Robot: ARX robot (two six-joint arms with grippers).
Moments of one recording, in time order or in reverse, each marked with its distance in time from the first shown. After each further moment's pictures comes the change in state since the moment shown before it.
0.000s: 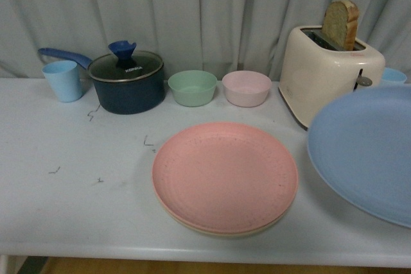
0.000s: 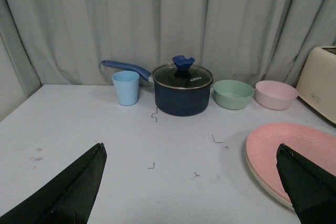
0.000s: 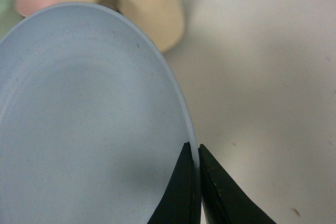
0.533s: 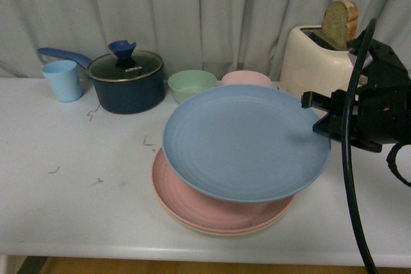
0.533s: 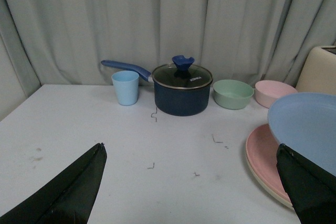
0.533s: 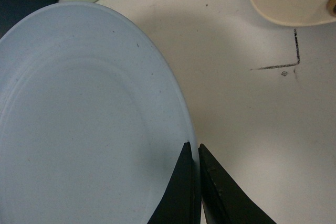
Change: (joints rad) left arm 0.000 0.000 0.000 0.000 0.000 0.000; right arm 0.443 0.331 0.164 0.188 0.076 0.349
